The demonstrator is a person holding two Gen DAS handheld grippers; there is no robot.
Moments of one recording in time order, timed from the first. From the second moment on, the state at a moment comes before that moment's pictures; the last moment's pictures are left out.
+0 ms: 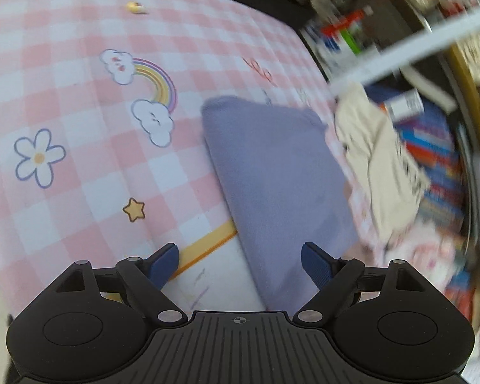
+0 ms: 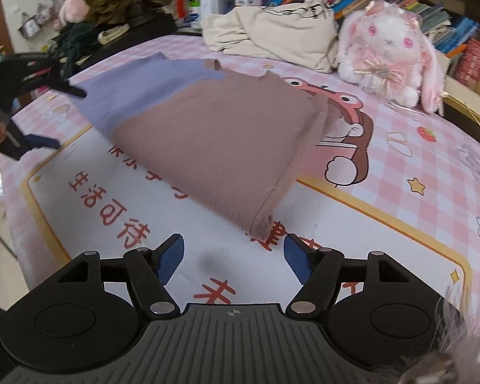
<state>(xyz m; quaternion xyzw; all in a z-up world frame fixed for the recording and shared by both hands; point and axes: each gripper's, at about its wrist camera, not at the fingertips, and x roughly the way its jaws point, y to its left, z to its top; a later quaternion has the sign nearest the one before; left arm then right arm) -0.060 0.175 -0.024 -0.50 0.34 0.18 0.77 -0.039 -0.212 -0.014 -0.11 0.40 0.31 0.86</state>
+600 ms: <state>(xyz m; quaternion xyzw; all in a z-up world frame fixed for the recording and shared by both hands) -0.031 0.189 -0.025 -0.49 0.31 0.19 0.79 -0.035 -0.247 -0.021 -0.06 0.40 0.31 0.86</state>
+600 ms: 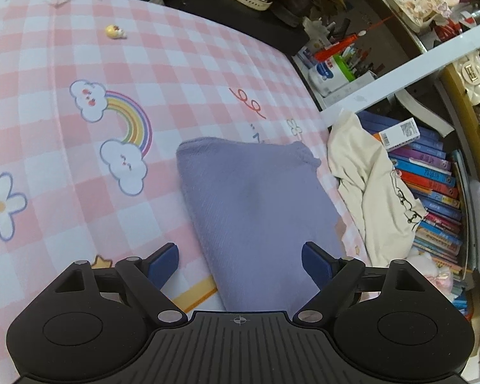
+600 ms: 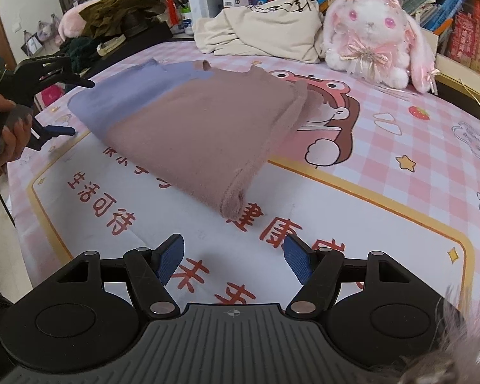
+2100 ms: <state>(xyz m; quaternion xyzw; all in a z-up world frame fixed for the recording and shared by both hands) -0.007 0.229 -0.055 -0.53 0.30 0.11 0.79 -0.036 -0.206 -0.018 -0.05 0.42 0.20 0.88</state>
